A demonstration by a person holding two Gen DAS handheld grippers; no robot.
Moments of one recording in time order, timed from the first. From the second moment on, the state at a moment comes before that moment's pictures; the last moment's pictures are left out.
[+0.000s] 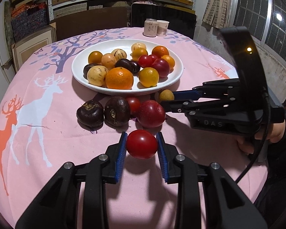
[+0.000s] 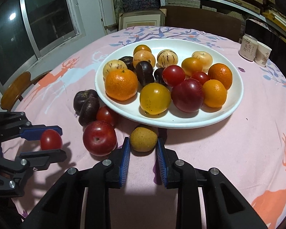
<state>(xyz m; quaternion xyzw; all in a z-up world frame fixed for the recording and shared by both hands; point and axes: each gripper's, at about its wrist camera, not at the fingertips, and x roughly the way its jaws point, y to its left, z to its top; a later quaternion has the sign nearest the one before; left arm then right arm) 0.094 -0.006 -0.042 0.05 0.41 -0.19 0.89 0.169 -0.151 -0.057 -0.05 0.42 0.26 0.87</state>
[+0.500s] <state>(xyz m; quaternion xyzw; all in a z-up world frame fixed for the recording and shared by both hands) 0.131 -0.004 0.005 0.02 0.37 -0.20 0.91 0.158 -0.191 0.005 0.00 0.35 0.26 0.90</state>
